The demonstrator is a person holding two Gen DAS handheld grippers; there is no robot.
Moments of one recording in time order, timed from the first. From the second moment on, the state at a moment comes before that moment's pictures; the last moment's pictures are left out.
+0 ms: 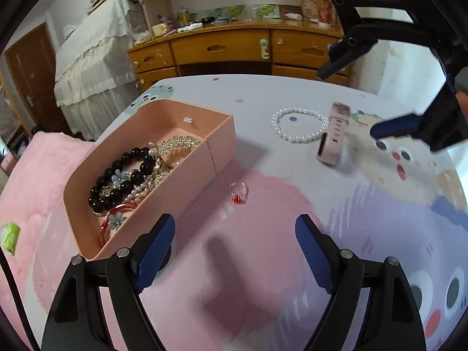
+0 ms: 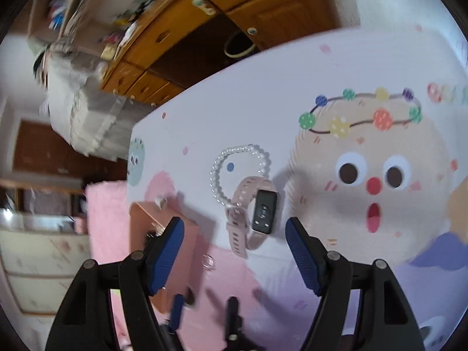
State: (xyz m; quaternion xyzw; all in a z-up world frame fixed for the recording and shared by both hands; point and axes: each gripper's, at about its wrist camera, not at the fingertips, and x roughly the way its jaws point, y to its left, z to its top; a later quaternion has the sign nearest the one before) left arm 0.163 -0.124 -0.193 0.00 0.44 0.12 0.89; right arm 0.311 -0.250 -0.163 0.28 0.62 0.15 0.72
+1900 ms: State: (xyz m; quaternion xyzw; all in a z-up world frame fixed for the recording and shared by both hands) left arm 0.173 -0.080 -0.188 -0.04 0.51 -0.02 0.86; right arm 0.235 -0.264 -0.146 0.35 0.53 0.18 0.75
